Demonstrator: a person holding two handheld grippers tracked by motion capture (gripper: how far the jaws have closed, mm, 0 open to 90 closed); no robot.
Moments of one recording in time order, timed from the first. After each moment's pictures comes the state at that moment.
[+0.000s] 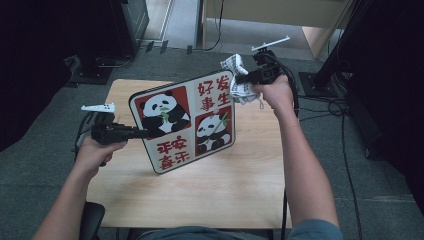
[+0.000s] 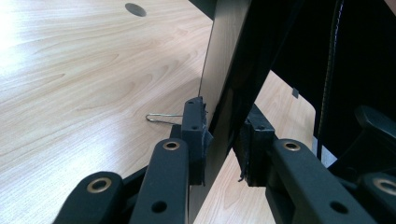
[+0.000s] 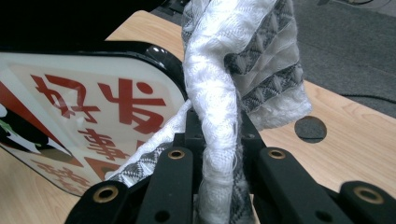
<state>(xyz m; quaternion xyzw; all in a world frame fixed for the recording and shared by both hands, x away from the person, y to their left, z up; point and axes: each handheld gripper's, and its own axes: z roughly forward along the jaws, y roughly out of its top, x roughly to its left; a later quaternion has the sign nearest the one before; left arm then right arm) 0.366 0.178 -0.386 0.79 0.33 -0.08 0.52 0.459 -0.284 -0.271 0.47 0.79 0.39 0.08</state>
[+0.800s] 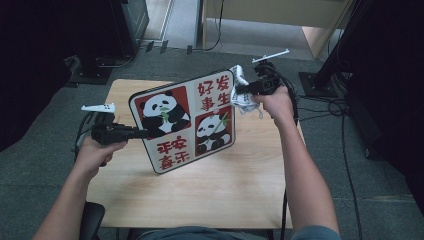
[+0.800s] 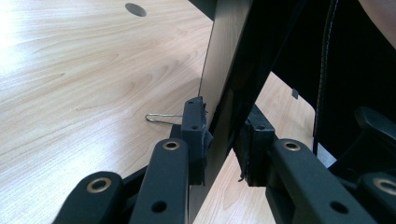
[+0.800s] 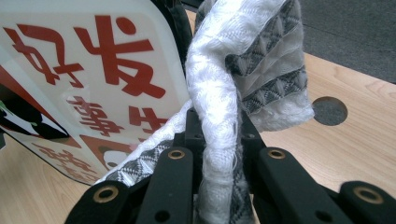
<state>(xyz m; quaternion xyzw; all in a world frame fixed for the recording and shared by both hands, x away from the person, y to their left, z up) 0.366 0.178 -0.387 0.78 0.33 -0.08 0.52 0.451 -0.291 -0.301 0.47 0.79 0.39 0.05</state>
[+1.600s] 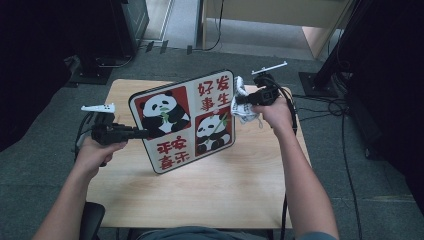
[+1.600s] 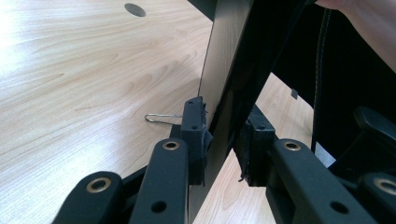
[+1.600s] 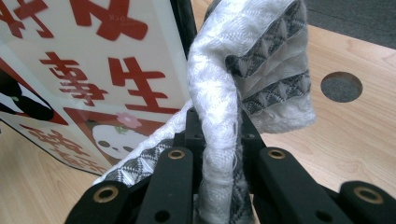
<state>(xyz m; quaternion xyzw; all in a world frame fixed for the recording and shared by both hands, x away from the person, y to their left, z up) 0.366 0.178 -0.388 0.78 0.33 -0.08 0.52 0.441 -0.294 -0.330 0.48 0.79 0.38 0.04</state>
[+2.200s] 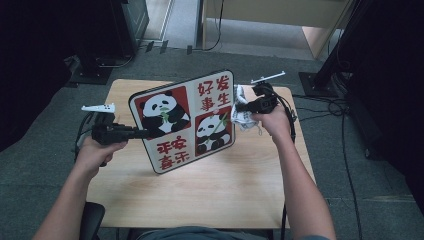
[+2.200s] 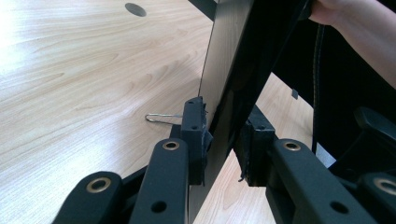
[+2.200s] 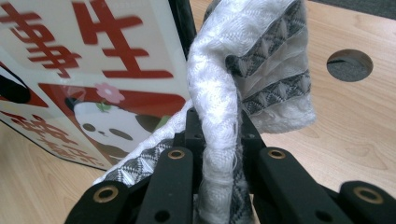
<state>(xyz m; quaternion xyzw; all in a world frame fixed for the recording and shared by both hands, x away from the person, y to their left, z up) 0.366 0.177 -0.388 0.78 0.33 -0.08 0.52 0.433 -0.296 -0.357 0.48 0.79 0.38 0.03</state>
